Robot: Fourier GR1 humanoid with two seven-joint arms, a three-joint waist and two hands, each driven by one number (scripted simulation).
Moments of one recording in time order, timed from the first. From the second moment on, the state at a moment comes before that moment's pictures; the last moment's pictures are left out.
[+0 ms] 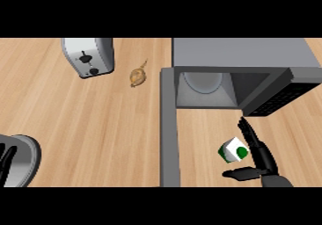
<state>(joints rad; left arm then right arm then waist) 0.48 0.00 0.20 -2.20 0.22 -0.35 -0.12 -0.25 -0.18 -0.11 -0.51 0.16 0.15 -0.99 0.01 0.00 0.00</state>
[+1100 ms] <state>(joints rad) 0.46 0.03 0.27 -2.16 0.28 -0.38 -0.12 -0.32 -0.13 -0.16 -0.39 0.06 0.23 -1.02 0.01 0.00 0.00</state>
